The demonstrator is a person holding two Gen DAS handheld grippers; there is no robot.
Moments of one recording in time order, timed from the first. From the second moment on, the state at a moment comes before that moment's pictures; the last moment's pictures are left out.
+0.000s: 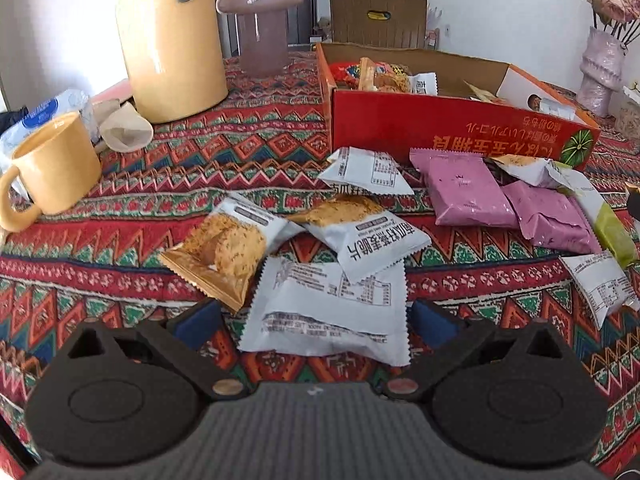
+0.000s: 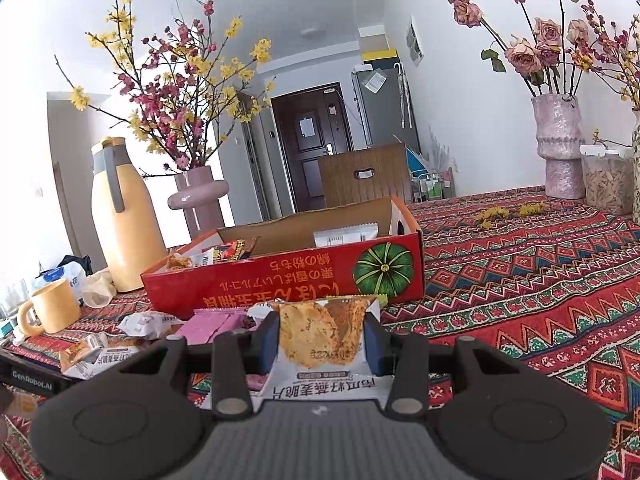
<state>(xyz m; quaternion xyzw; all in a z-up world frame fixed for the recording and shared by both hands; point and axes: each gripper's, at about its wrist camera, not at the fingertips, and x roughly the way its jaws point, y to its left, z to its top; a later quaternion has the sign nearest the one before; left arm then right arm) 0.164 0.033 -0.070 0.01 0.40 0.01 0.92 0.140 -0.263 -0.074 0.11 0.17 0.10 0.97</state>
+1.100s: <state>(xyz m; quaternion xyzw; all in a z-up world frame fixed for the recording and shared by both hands) 0.112 0.017 -0.061 -0.01 0.30 0.00 0.95 0.138 -0.263 -0.072 0.11 0.16 0.11 0.97</state>
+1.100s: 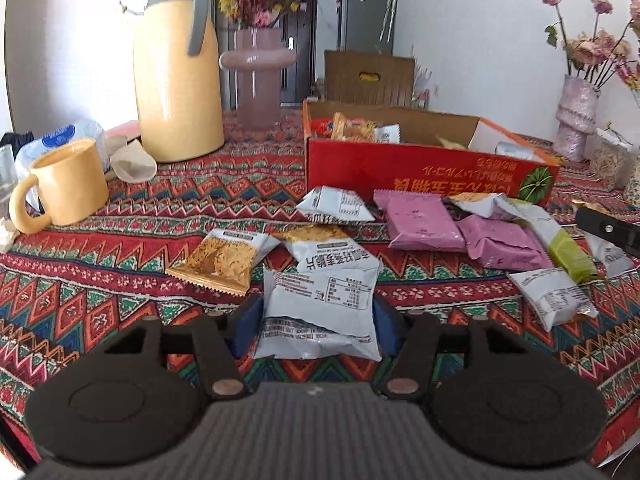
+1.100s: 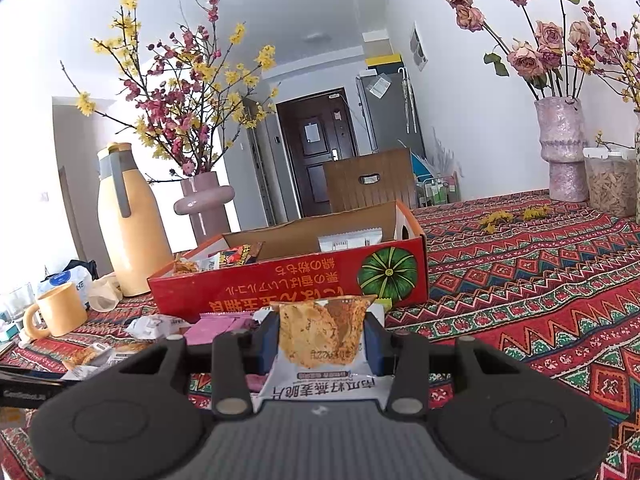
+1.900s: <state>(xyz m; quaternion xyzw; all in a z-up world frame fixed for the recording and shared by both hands) 0.153 -0.030 0.008 -0.01 0.20 -0.02 0.98 0.146 -0.269 -0.027 0.10 0.13 0.12 0.98</state>
